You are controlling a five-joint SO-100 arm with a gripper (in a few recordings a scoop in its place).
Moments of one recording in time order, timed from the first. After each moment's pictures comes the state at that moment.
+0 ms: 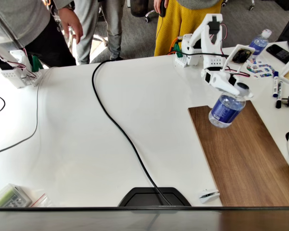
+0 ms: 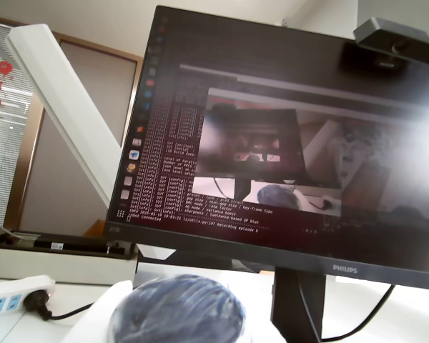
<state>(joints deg) 5.2 67.9 99.7 -59.8 -103.4</state>
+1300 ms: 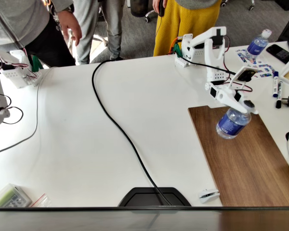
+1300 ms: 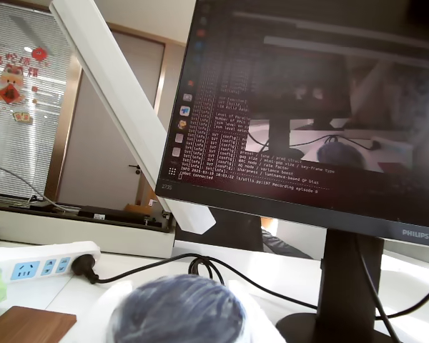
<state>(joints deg) -0.2 51.0 90.4 -65.2 -103.8</state>
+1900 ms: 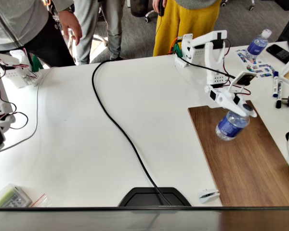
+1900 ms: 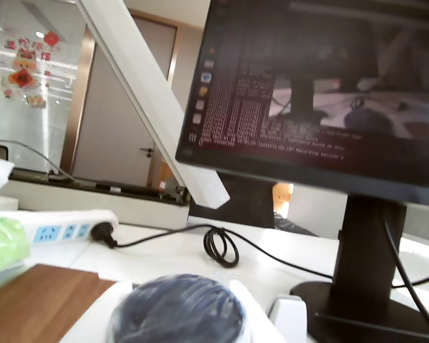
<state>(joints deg) -0.9 43.7 89.7 -67.4 -104.2</state>
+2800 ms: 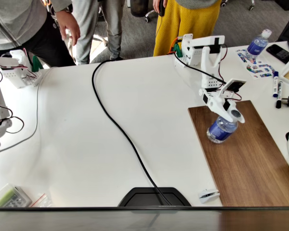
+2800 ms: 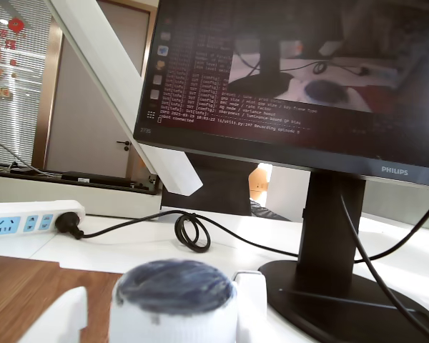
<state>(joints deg) 3.8 39.5 88.9 -69.3 -102.2</state>
